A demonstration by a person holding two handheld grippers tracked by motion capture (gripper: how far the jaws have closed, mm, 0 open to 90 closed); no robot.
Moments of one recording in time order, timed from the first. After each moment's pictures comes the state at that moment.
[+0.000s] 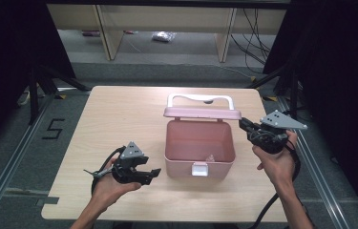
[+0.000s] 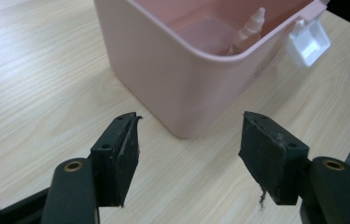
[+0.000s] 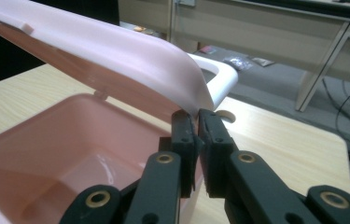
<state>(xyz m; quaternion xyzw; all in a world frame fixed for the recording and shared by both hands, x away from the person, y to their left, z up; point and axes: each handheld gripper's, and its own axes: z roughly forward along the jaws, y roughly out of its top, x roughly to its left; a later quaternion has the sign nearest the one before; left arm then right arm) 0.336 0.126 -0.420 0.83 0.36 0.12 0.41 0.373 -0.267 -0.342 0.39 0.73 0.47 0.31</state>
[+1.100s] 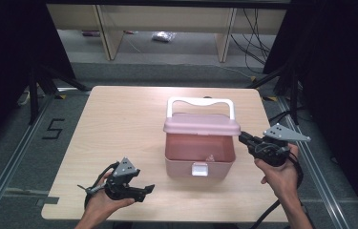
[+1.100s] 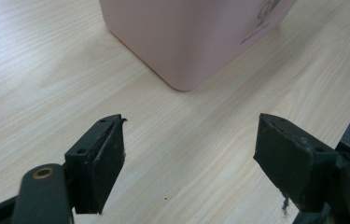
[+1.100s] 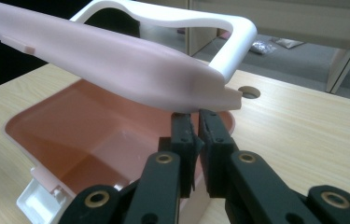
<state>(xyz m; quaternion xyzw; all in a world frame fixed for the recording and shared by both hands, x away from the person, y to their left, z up) 0.311 0.142 -0.455 0.83 0.36 0.11 0.41 0.352 -0.275 -0.366 0.41 0.73 0.49 0.24</state>
